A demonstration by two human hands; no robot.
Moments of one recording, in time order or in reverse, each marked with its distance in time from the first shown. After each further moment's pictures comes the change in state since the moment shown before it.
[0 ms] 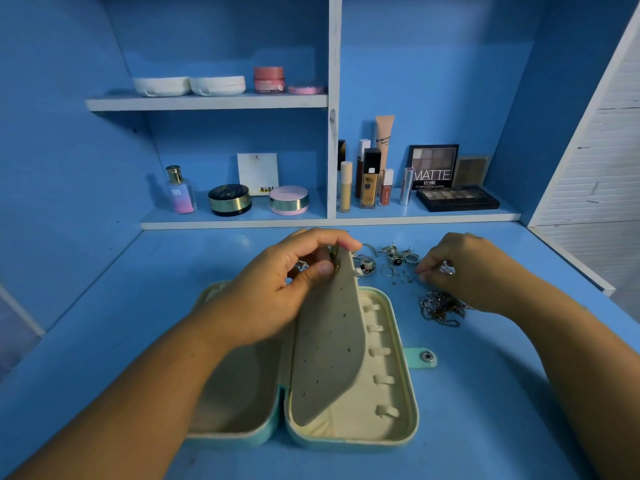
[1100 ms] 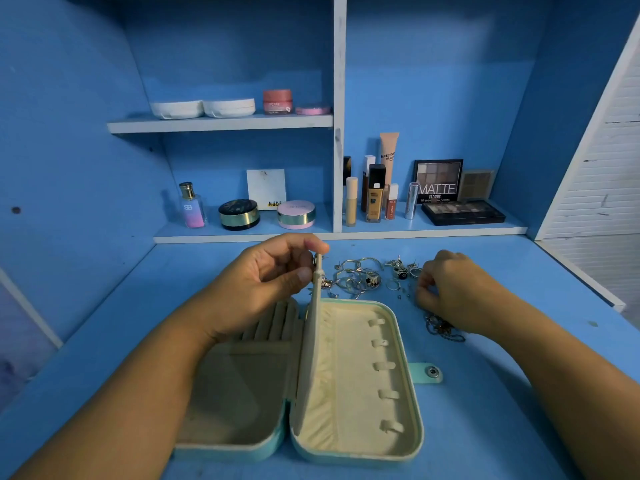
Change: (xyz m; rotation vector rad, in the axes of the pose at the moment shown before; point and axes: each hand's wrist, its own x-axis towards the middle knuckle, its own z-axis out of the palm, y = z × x) left_hand -0.002 -0.004 -0.023 -0.355 0.027 -0.117; right_hand 0.007 -0.011 0.018 -0.160 0.011 0.002
